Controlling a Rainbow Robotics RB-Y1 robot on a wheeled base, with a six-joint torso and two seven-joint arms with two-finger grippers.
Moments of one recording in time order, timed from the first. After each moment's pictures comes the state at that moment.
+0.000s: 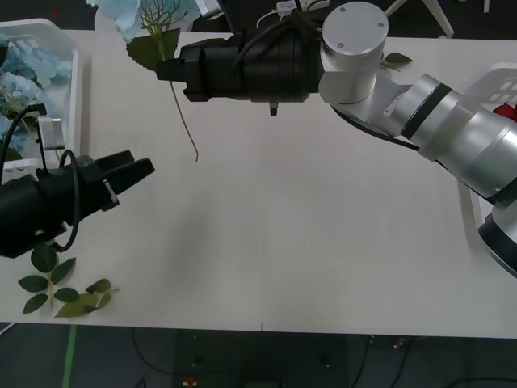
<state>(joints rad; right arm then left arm) -1.10 -0.46 0.77 -1.20 -2.18 0.65 2.36 0.04 0.62 0.05 -1.81 2.00 0.79 -2.38</state>
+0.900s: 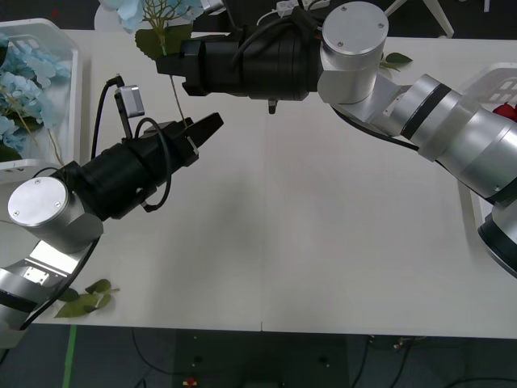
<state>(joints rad) -1.10 -0.46 0.77 -1.20 -2.19 0.62 2.35 -0.22 0.51 -0.26 -1.67 1.98 0.39 -2.38</state>
